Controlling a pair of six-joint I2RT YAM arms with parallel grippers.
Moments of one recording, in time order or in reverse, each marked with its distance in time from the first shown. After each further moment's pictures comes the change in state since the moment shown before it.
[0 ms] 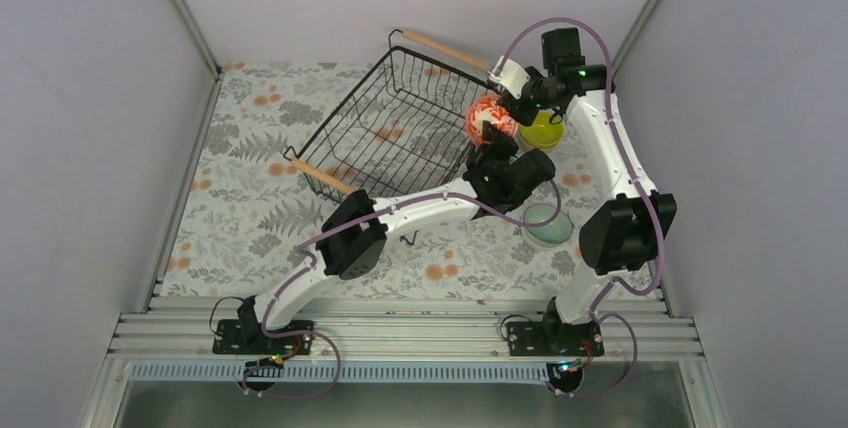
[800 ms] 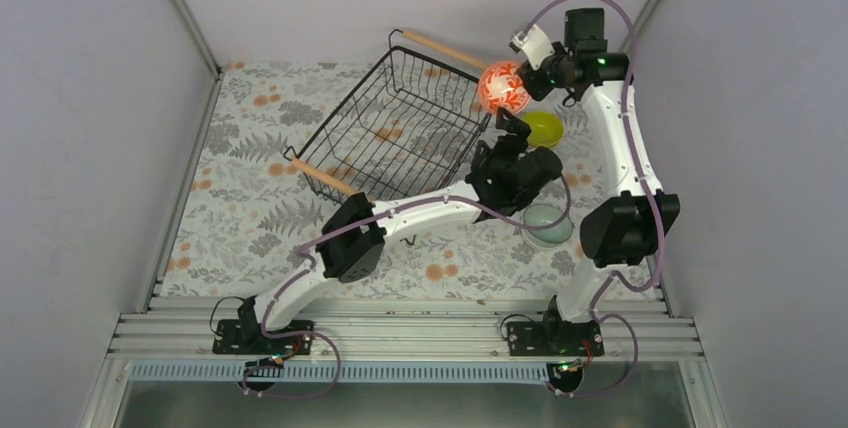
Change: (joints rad) left arm -0.022 -0.008 0.010 0.122 -0.023 0.069; right arm -0.058 0.031 0.139 0.043 0.039 0.214
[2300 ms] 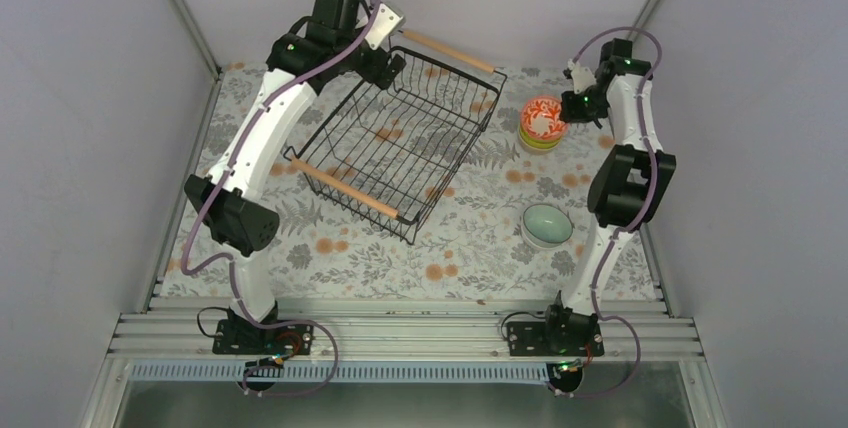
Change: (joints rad) left arm 0.705 -0.487 0.071 -0.616 1.341 -1.068; right arm -0.286 0.333 0.106 -0.210 0.035 0.353
